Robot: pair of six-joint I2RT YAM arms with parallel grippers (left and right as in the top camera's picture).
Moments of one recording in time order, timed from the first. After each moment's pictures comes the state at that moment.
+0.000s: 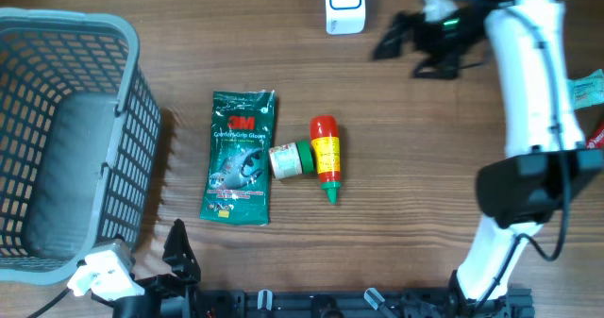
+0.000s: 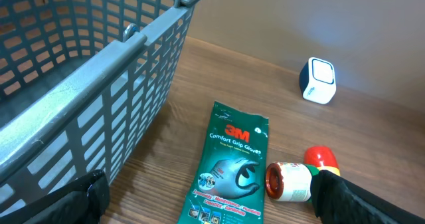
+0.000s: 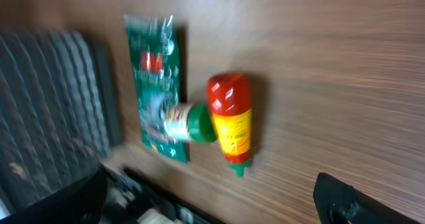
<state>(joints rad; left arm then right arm) 0.13 0.01 0.83 -1.14 0.05 -0.27 0.15 2.06 2.21 -1.60 -0.55 0.14</state>
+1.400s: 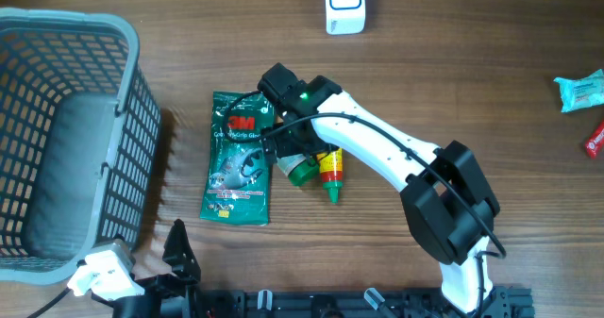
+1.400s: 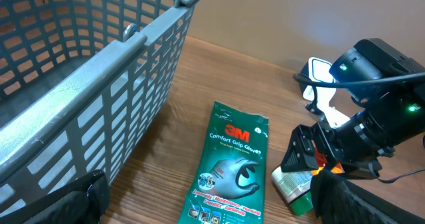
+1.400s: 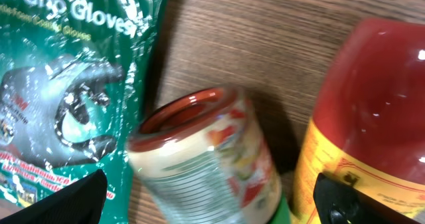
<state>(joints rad) 0.13 0.01 0.83 -1.14 0.05 -0.27 0.76 2.07 1.63 -0.99 -0.10 0.50</state>
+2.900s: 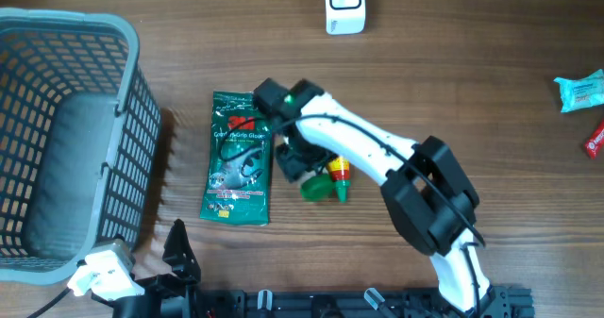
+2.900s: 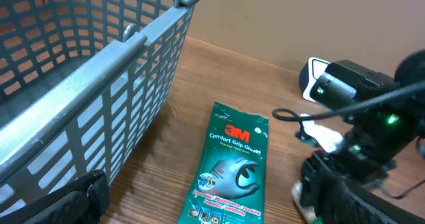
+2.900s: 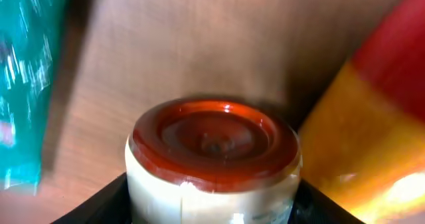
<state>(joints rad) 0.13 0.01 0.83 -1.14 0.05 -0.27 0.77 2.17 1.74 -1.30 -0.10 0.25</state>
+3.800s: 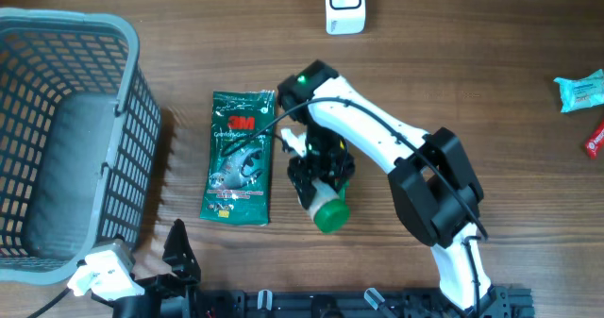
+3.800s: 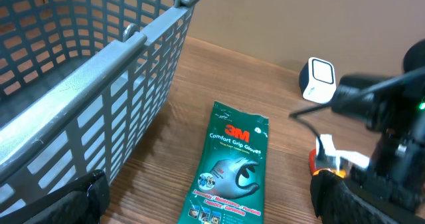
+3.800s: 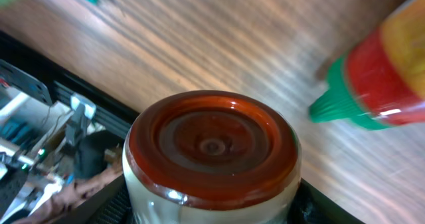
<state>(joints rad) 0.13 0.01 0.83 -1.14 0.05 -0.27 0.72 2.18 1.74 -1.60 -0.39 0.00</state>
